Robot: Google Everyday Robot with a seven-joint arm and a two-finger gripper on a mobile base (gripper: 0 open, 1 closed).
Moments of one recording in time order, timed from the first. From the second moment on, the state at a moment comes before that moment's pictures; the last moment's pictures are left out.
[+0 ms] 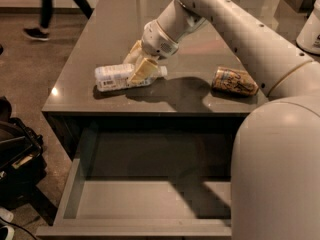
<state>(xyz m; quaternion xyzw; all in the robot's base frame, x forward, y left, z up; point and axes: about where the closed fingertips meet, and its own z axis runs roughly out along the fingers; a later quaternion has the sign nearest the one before) 0.639 0.064 0.865 -0.74 0.56 0.26 0.27</state>
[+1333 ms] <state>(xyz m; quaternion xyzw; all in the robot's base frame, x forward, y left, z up) 0.570 0.049 0.925 -0.68 0.60 0.26 0.34</state>
